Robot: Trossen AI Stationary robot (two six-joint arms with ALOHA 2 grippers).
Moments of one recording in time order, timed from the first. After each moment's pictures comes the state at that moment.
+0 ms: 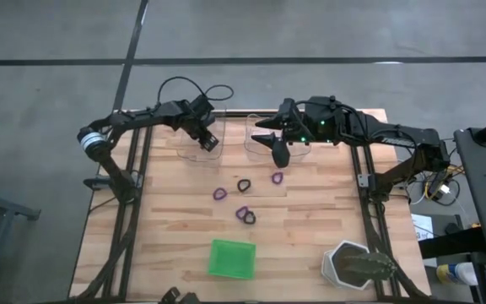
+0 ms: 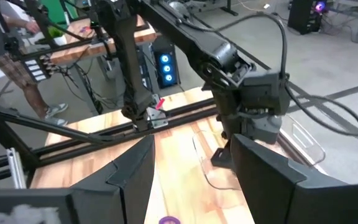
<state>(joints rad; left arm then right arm) 0.69 1.63 1.12 -0.64 0.07 -0.08 -0.10 1.42 1.55 -0.43 0.08 0.23</state>
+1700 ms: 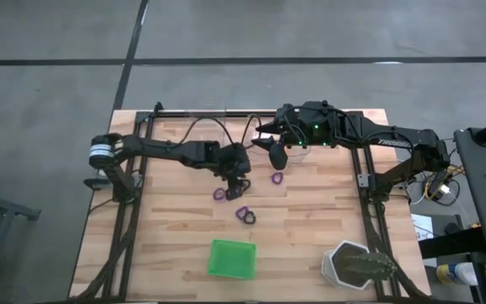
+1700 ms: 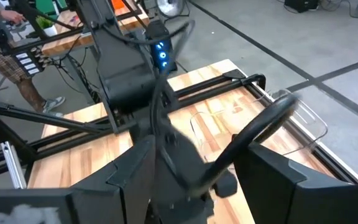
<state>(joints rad) 0.12 1.70 1.22 -0.44 0.13 -0.07 -0.10 1.42 1.50 -0.43 0.08 0.28</state>
